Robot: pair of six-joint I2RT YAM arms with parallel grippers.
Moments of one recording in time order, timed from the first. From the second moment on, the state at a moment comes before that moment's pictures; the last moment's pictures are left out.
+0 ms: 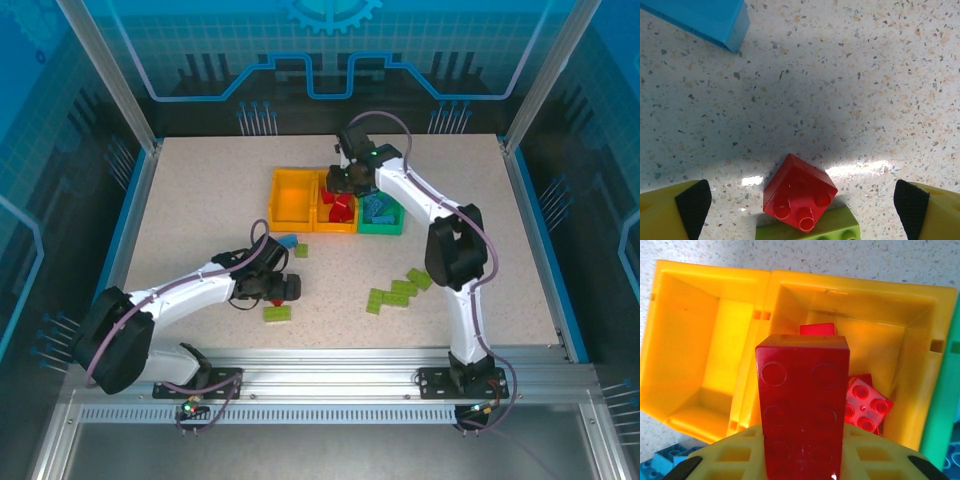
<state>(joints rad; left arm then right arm) -0.60 1.35 0.72 -0.58 -0.03 -0.63 0.48 2.20 2.02 -0.84 -0.09 0.41</state>
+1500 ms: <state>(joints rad) -0.62 1.40 0.66 -0.55 -0.01 -0.59 0.45 1.97 1.75 -0.83 -0.09 0.45</state>
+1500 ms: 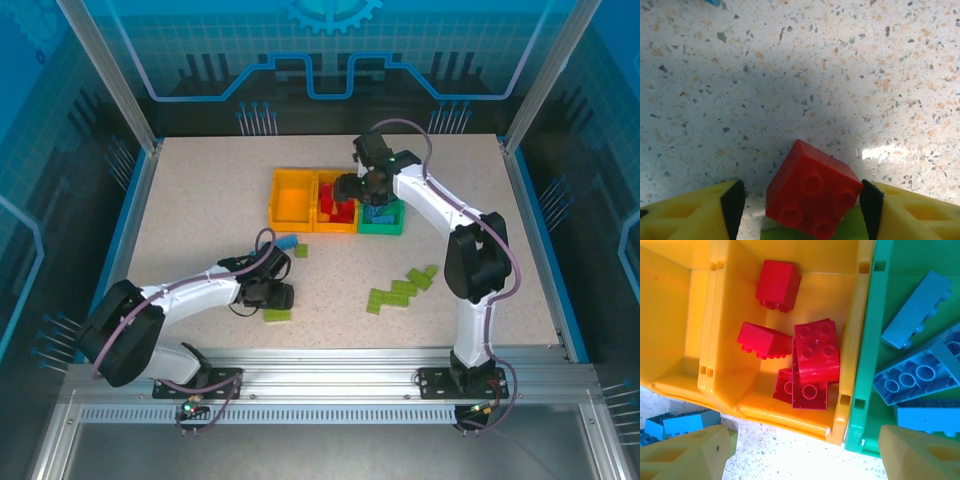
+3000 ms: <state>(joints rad) -0.53 2.16 1.85 -0.61 -0.04 -0.40 0.37 1.43 0.96 -0.73 0.00 0.55</state>
